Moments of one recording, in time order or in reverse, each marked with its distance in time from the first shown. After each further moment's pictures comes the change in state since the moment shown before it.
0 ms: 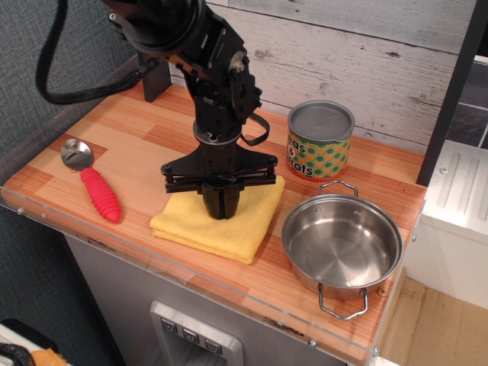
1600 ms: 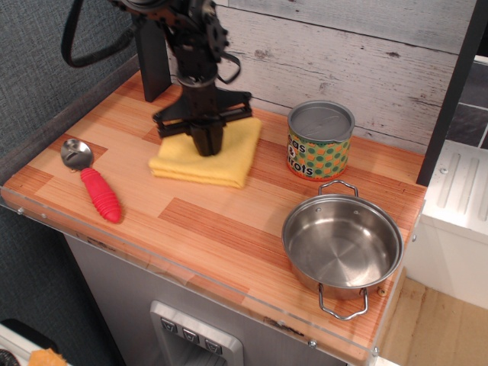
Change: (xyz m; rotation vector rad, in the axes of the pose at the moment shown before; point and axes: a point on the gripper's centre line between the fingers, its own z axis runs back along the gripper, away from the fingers) arm 0.080 -0.009 -0.004 -0.102 -0.058 0.172
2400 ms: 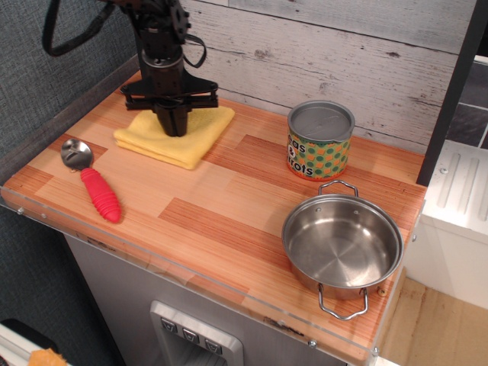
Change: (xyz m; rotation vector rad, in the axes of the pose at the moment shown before) arm 0.052 0.028 -0.004 0.024 -0.025 -0.176
